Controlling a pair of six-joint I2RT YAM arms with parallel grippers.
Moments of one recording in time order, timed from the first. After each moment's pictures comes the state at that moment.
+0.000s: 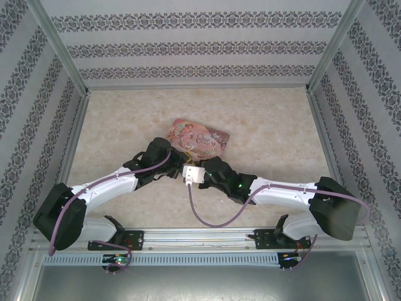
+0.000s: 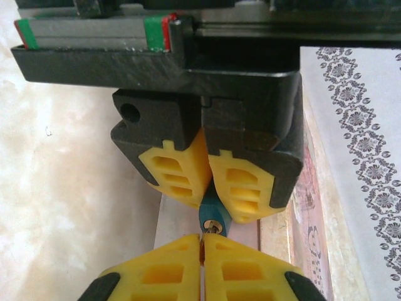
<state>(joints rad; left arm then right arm) -0.61 1.31 0.69 -0.02 0.21 -1.61 1.01 1.37 0.66 0.19 0.20 -0.72</state>
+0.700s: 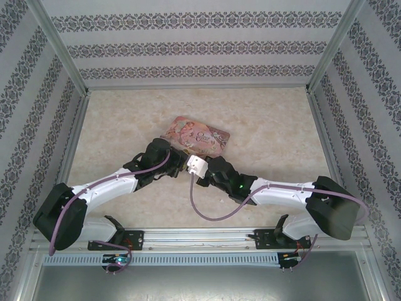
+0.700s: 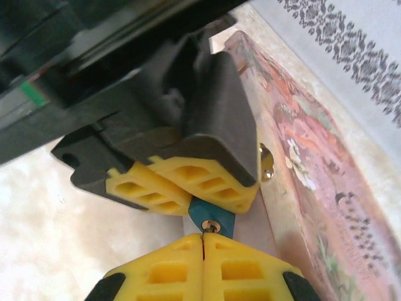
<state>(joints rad) -0.61 1.31 0.66 0.05 0.19 -1.63 0.97 1.38 0.61 0.34 0.15 -0.30</state>
